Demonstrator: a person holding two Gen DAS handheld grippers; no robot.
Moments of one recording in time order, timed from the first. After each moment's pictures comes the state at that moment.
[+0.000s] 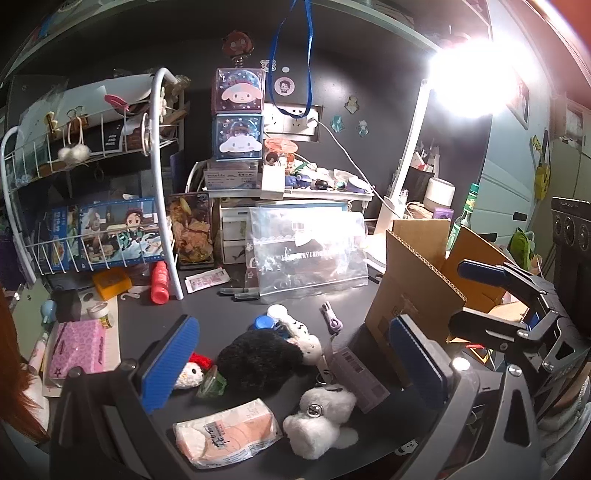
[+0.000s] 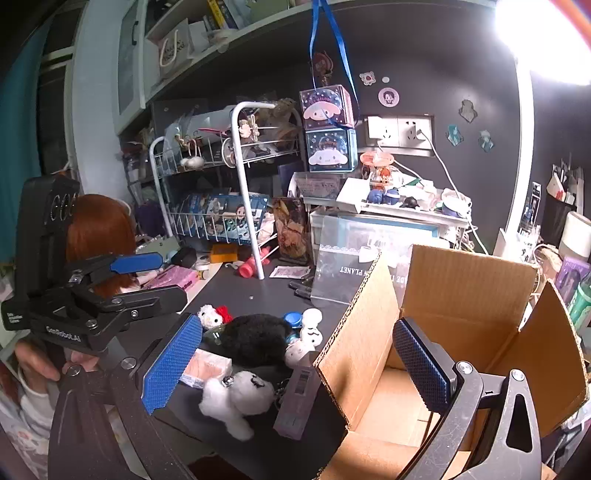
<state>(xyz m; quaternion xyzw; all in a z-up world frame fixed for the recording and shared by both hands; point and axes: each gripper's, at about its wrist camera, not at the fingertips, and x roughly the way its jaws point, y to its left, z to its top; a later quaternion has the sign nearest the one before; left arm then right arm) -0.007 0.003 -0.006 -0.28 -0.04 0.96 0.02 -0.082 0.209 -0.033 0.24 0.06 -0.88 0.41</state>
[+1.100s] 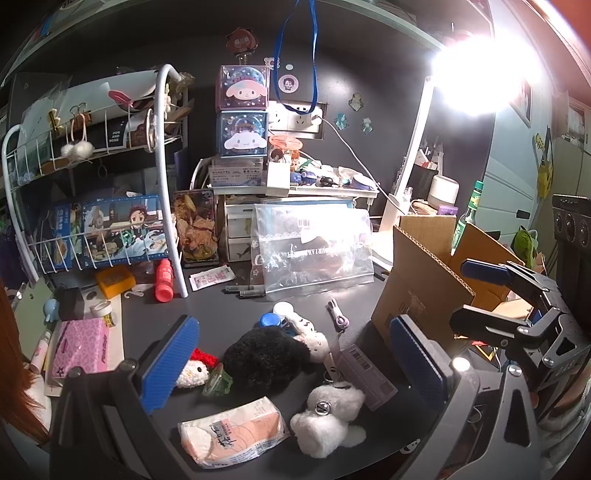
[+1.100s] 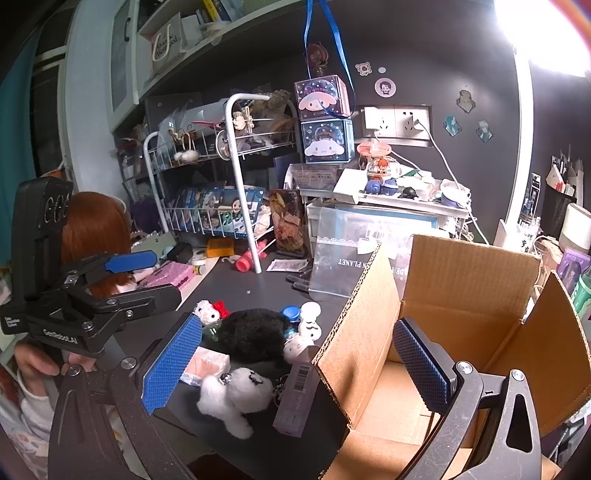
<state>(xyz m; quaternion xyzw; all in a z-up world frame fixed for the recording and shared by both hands) -0.008 -0.004 -0.010 -0.28 -0.04 0.96 0.02 -0.085 0.205 -0.037 0.26 0.06 -0.88 0.40</state>
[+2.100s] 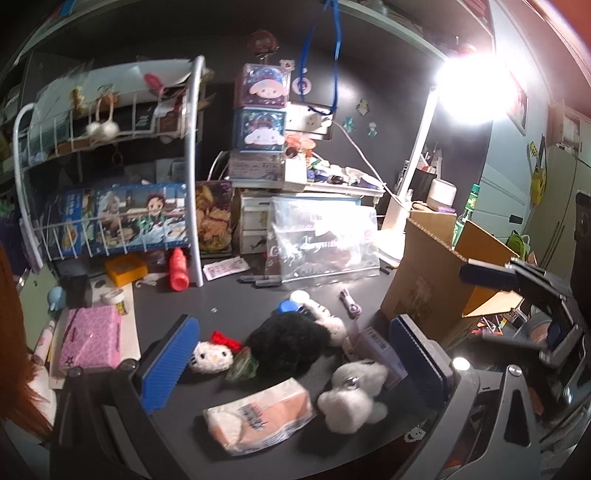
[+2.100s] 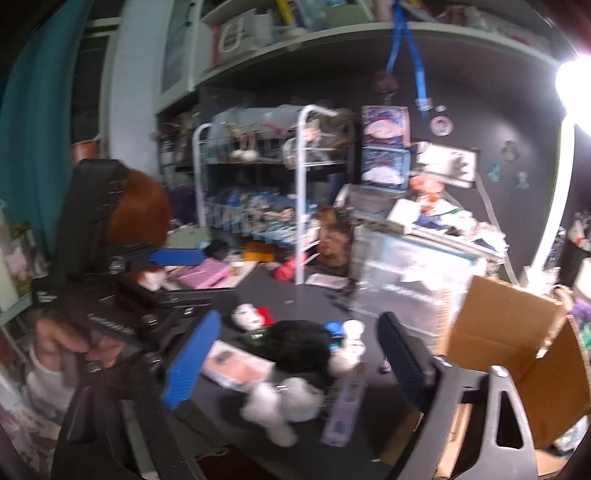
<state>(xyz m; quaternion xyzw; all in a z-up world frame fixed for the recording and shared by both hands) 0.019 -0.048 -0.023 -0.27 -0.06 0.96 0.03 -0.021 0.158 -0.029 0.20 0.11 -0.86 0.46</state>
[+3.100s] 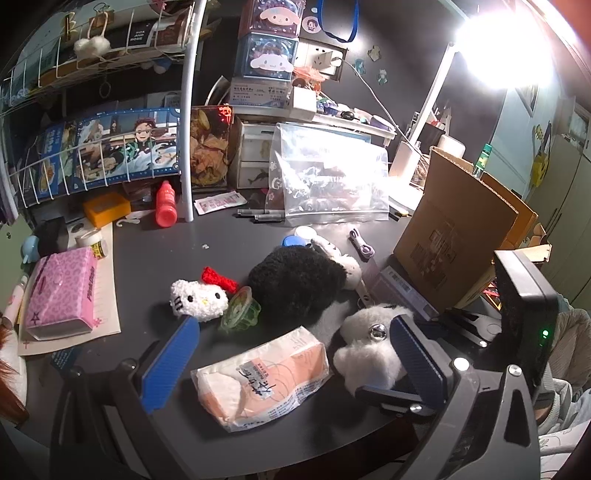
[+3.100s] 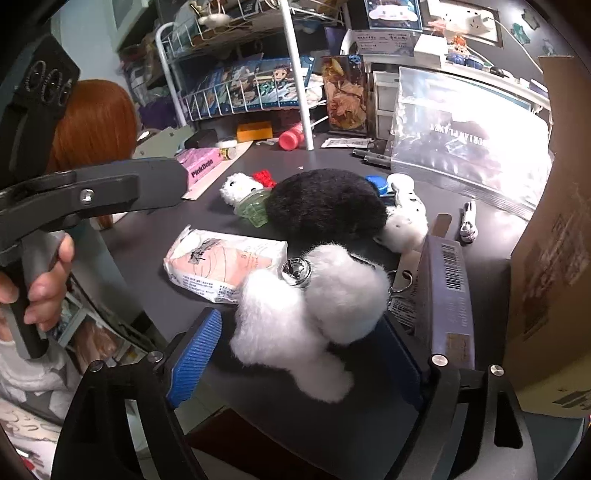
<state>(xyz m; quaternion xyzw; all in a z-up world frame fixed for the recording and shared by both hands) -0.004 -0.057 -0.083 -0.36 -0.08 0.93 0.05 -0.059 0.106 -0.168 0.39 0.11 -0.81 0.43</state>
